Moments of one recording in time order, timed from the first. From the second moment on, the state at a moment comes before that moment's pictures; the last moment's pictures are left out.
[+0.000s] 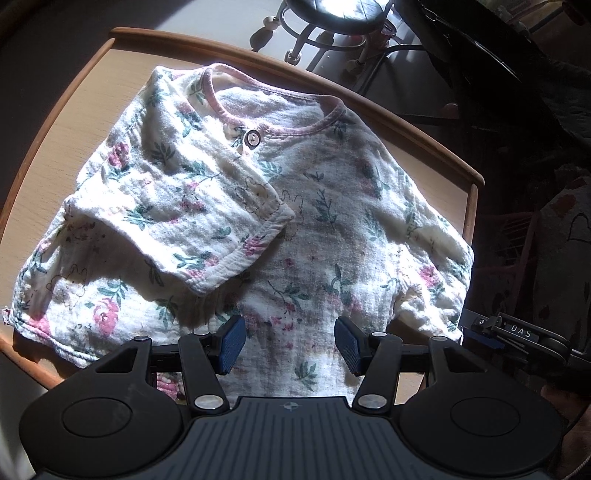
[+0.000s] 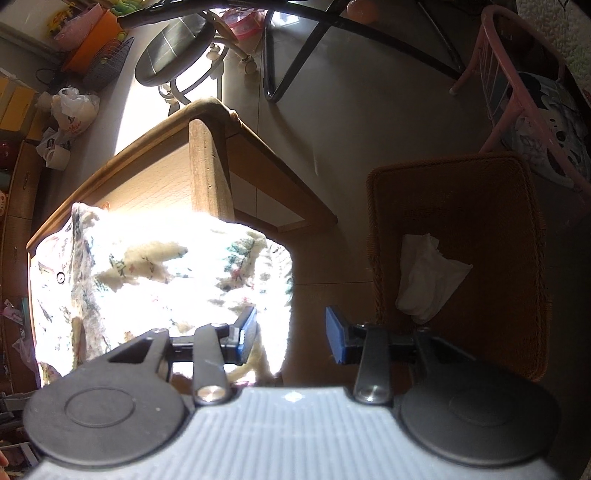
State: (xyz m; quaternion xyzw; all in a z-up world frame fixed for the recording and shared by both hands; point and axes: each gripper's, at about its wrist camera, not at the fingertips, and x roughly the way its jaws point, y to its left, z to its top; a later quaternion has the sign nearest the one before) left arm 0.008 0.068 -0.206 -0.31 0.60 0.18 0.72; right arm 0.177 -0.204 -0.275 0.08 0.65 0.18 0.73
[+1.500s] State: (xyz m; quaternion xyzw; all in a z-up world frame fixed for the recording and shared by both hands) left arm 0.011 0.071 -0.208 -0.30 0.61 0.19 0.71; right arm 0.163 -0.196 -0.242 0.07 0.62 0.26 0.74
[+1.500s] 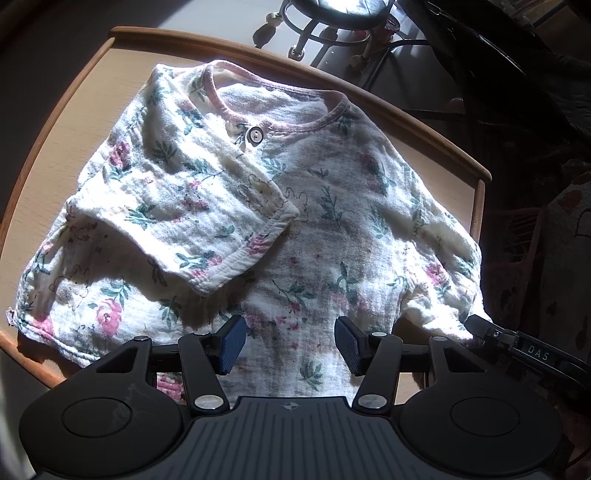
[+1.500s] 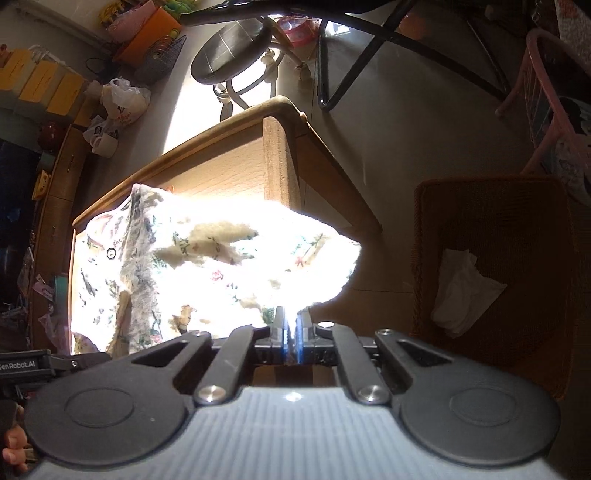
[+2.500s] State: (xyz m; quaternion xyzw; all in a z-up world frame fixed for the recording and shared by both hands) left arm -0.042 0.191 -0.178 -0.31 0.60 0.18 0.72; right arm 0.100 -0.030 -0.166 -0.04 0.58 0.25 0.78
